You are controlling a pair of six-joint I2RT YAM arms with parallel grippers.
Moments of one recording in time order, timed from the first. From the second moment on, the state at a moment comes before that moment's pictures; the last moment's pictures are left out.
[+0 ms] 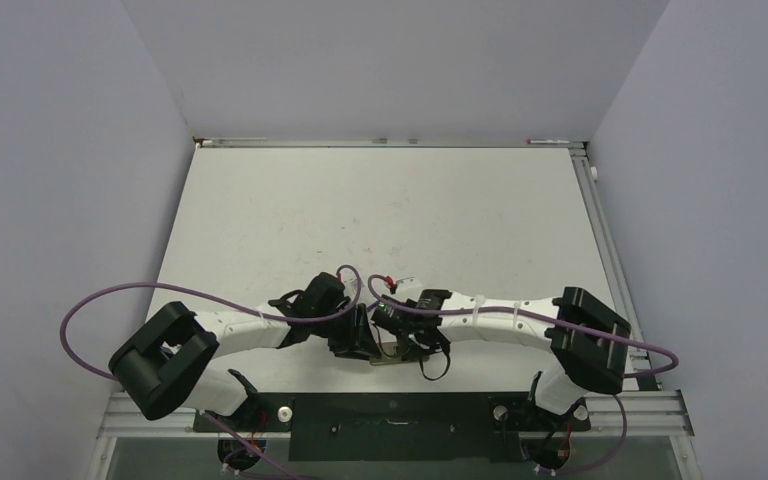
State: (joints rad) left arm -0.77 1.38 0.45 0.00 0.49 -0.91; right arm 1.17 1.58 0.97 -0.77 0.22 0.90
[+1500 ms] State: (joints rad) left arm -0.77 1.35 0.47 -0.09 0.48 -0.81; right arm 1.06 1.63 1.09 -0.80 0.03 0.77
